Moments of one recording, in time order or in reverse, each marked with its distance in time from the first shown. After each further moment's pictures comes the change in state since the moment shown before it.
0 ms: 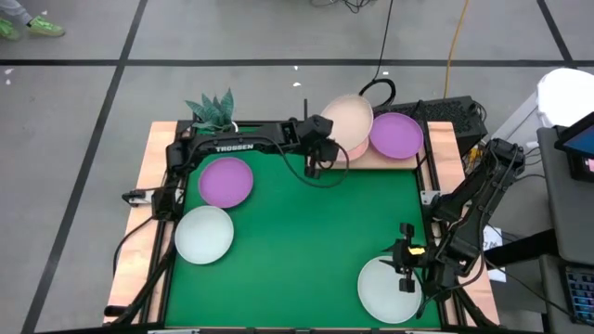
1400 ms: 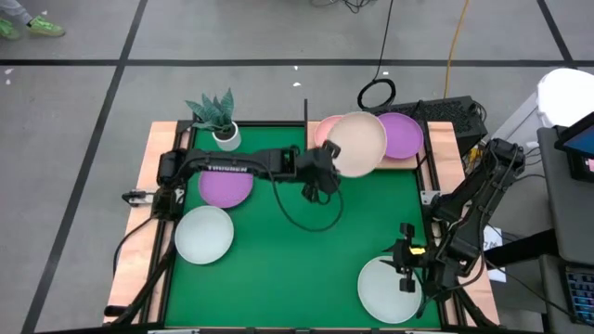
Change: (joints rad) left arm -0.205 -0.068 -0.054 0.032 -0.192 0.165; right arm 0.003 0.000 0.000 -0.007 -0.004 0.011
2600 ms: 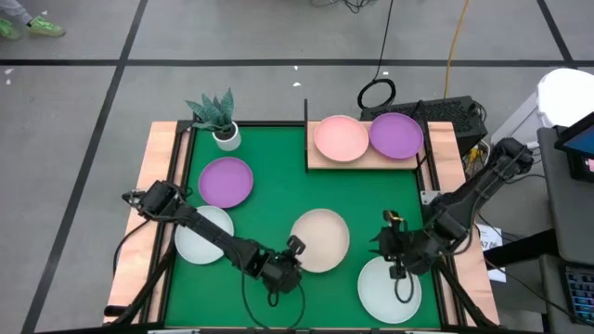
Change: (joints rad) left arm -0.559 0.000 -0.453 0.127 -0.163 -0.537; right arm -0.277 -0.099 0.000 0.130 -0.215 -0.440
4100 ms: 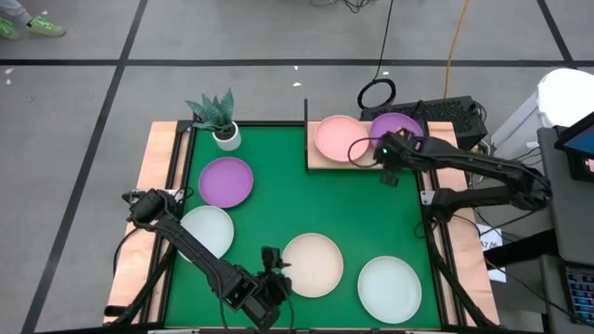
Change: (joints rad) left arm -0.190 0.000 0.243 -0.385 -0.245 -0.776; right arm -1.231 -0.042 0.000 -0.272 -0.115 -0.807
